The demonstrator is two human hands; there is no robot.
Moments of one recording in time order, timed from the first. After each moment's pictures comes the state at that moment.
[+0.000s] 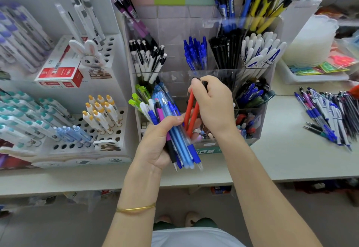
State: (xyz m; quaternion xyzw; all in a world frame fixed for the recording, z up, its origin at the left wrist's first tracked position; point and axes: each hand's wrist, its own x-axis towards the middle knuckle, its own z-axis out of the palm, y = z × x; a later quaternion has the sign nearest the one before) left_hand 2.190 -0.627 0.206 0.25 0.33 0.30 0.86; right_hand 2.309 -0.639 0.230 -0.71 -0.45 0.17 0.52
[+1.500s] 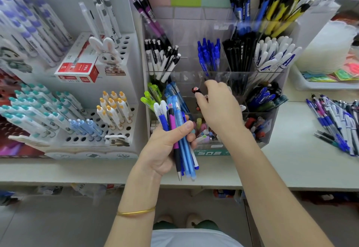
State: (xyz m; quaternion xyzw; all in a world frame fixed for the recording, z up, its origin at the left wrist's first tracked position) left_hand 2.176 -0.630 0.189 0.30 0.27 0.33 0.85; right_hand 2.318 -0.624 0.216 -0.81 -0.54 0.01 0.21
